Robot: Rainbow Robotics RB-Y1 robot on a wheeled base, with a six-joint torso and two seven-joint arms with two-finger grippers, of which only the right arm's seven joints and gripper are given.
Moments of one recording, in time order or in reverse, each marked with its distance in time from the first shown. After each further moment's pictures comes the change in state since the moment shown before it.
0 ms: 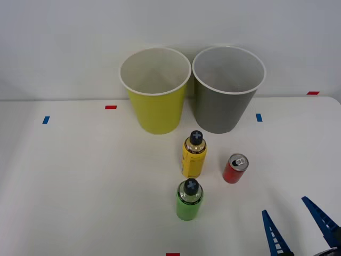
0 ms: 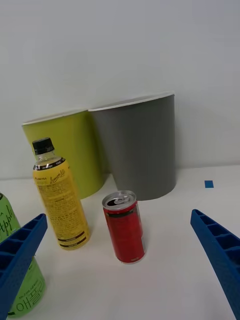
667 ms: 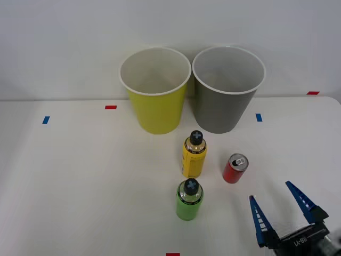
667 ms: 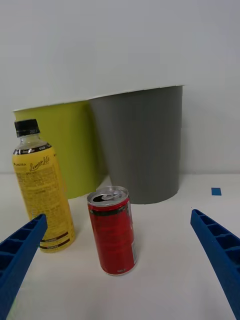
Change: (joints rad) arm -0.269 0.001 0.014 0.266 -0.010 -0.043 0.086
